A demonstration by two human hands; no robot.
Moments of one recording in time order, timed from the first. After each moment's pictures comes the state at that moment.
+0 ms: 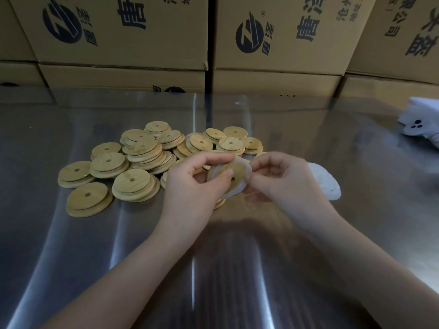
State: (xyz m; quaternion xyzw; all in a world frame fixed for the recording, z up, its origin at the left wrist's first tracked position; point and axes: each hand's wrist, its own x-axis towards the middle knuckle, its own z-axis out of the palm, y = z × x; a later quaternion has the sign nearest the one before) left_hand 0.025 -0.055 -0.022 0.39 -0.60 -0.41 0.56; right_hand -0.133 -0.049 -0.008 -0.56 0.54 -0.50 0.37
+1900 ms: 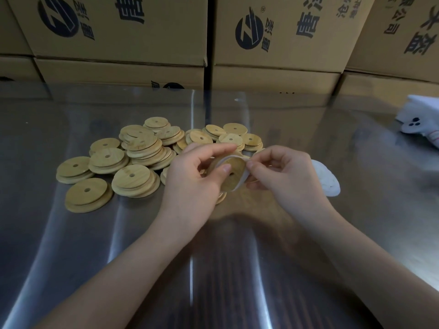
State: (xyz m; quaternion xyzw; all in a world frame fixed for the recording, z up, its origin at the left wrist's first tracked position) left_hand 0.026 -0.054 -0.013 0.42 -0.65 -0.33 0.54; right_hand -0.133 -0.053 -0.013 -0.58 0.55 -0.53 0.29
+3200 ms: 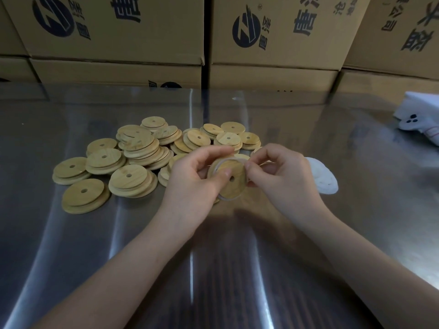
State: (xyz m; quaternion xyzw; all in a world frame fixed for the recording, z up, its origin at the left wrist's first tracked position) left_hand 0.024 -0.060 -0.022 0.37 -0.60 -0.47 0.53; right_hand -0.136 -0.057 -0.023 -0.62 0.55 -0.52 0.19
